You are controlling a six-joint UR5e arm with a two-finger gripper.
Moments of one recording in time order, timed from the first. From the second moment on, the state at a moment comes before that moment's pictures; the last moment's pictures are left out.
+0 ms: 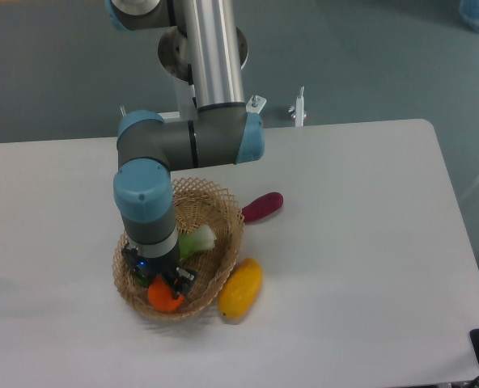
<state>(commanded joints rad) 2.14 -1.99 -1.60 -0.90 1.53 0.65</state>
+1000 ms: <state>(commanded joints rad) 2.61 -1.84 -1.53 -1.16 1.44 1.18</state>
